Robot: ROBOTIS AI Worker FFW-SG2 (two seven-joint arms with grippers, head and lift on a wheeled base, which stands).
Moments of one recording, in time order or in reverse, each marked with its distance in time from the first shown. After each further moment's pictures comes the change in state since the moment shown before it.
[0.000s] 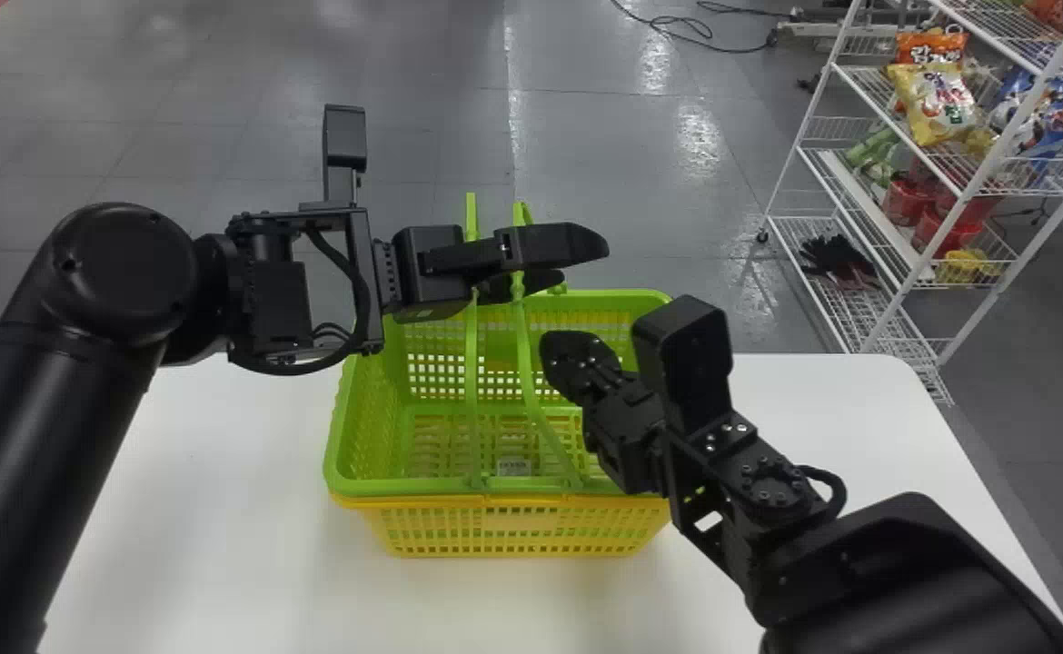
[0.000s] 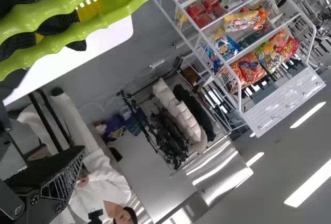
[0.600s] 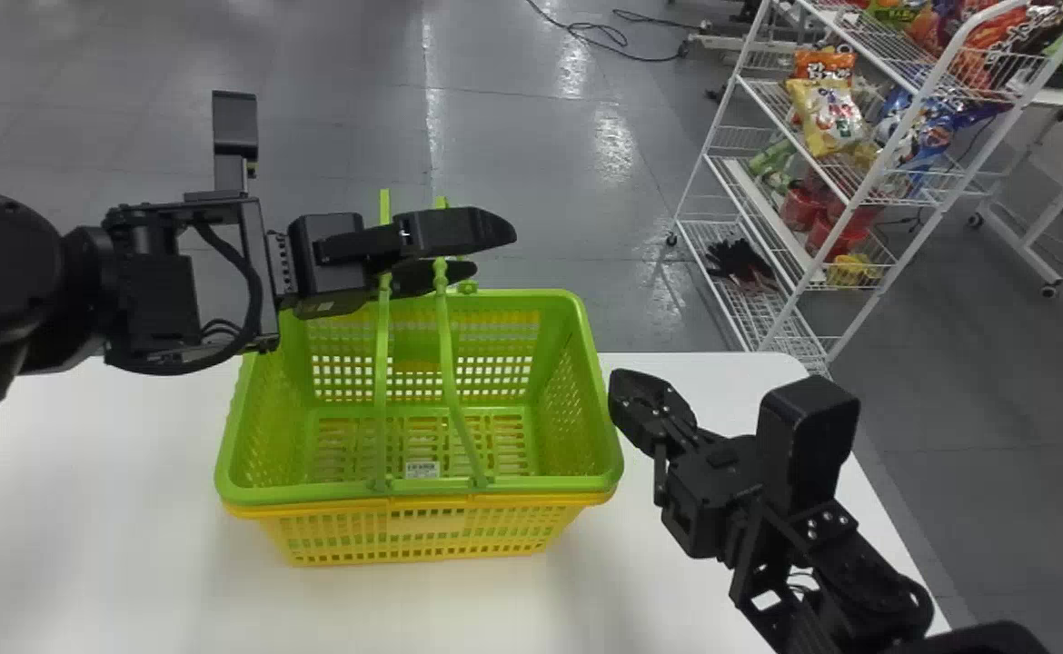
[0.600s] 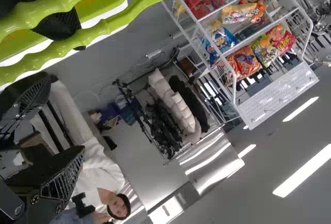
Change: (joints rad) left arm -0.008 -0.004 0.012 0.042 0.041 -0.010 -0.023; right arm 0.287 -0.013 -0.277 -0.095 -0.126 -0.191 0.004
